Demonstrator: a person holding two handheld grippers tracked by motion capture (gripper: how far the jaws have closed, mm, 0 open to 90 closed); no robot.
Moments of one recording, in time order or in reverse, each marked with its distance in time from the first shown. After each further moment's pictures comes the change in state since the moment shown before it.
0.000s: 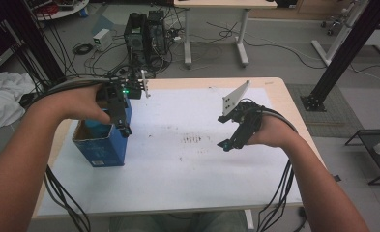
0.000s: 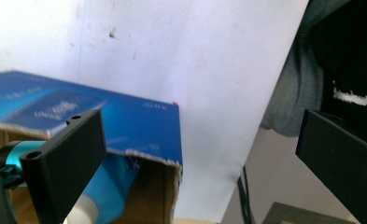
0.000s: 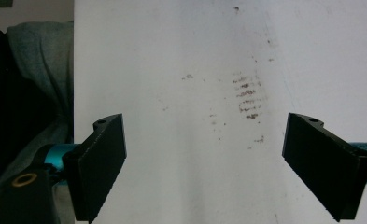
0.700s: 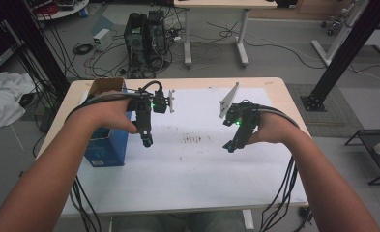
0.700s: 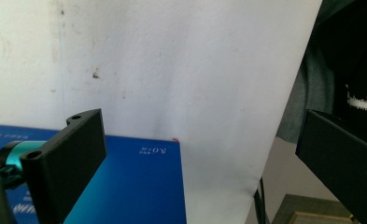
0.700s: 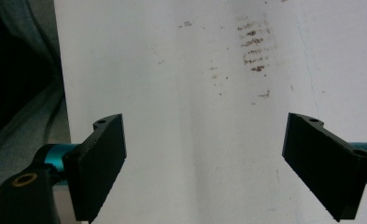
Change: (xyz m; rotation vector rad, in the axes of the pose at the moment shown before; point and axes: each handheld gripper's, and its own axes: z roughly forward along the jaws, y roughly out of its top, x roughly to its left) left arm 0.001 0.051 0.053 0.048 -0.028 0.084; right arm -0.011 -0.001 0.012 0.206 0.022 0.016
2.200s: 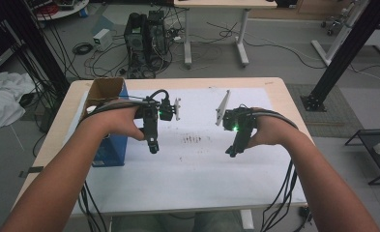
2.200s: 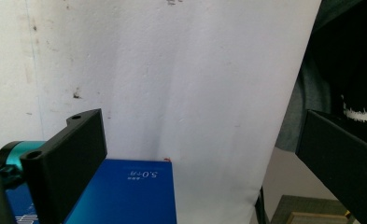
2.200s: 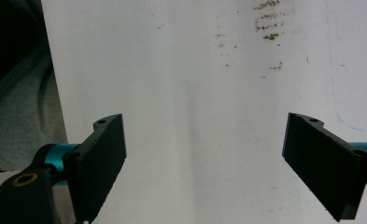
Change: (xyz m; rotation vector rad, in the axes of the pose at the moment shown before) left arm -0.001 0.011 0.019 -0.011 -0.028 0.016; right arm 0.004 0.002 0.017 0.131 0.006 0.007
